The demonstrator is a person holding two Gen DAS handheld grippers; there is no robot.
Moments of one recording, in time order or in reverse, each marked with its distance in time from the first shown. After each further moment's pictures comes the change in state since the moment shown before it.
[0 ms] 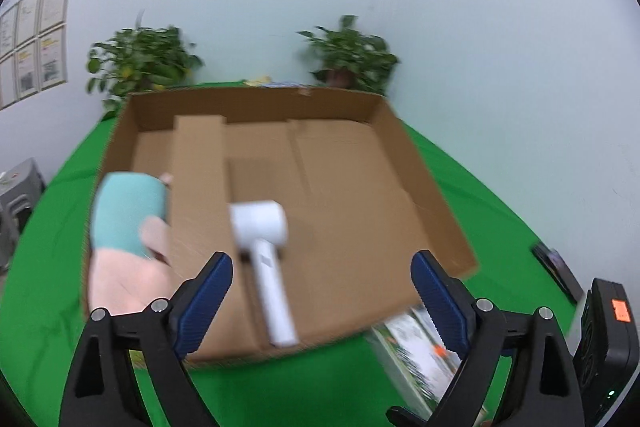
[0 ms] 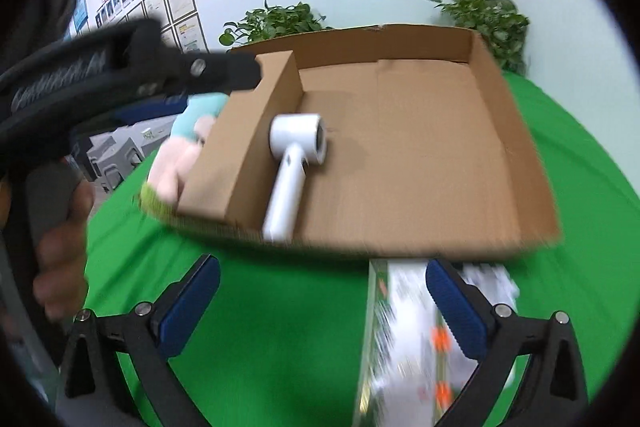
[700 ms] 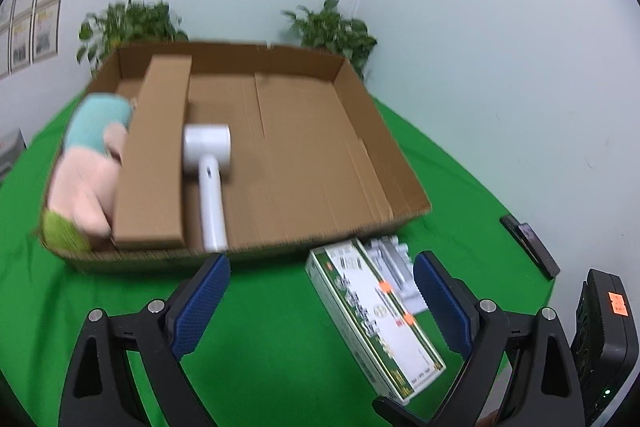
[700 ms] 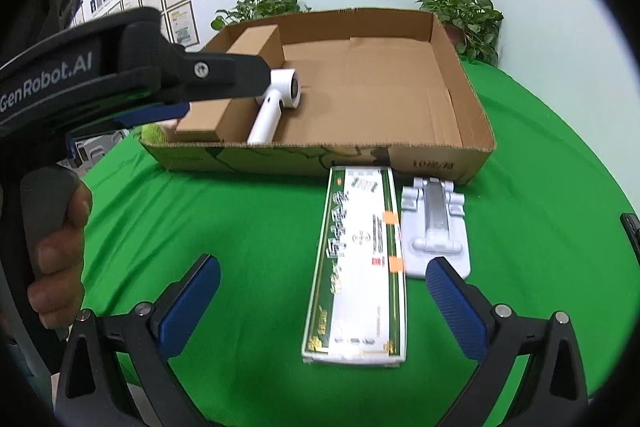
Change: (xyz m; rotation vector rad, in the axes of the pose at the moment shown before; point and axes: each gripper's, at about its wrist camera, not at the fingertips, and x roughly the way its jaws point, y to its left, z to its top) left arm -0.007 -0.044 -0.075 -0.061 0.056 -0.059; right arm -0.048 -0.015 -0.082 -0.038 0.036 -0.050
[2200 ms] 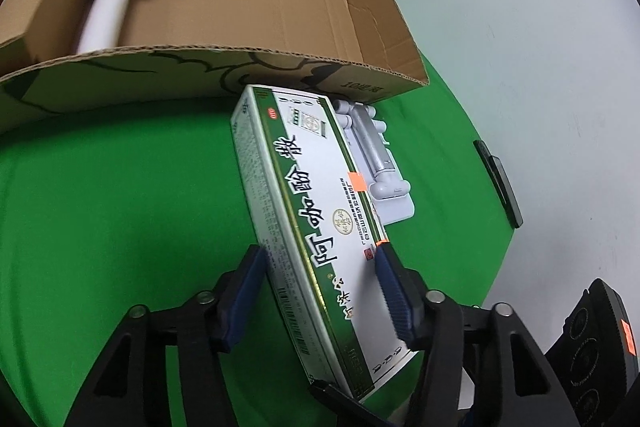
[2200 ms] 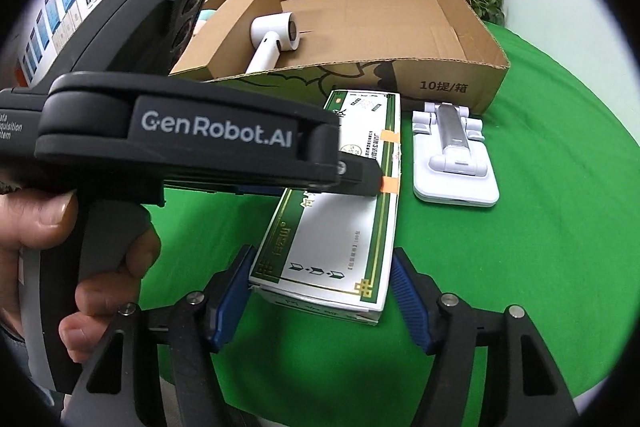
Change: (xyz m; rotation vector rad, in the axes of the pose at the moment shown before) left arm 0.110 -0.009 -0.067 -0.154 0.398 -0.229; right arm 0.017 -0.004 -0.039 0.034 0.089 0.063
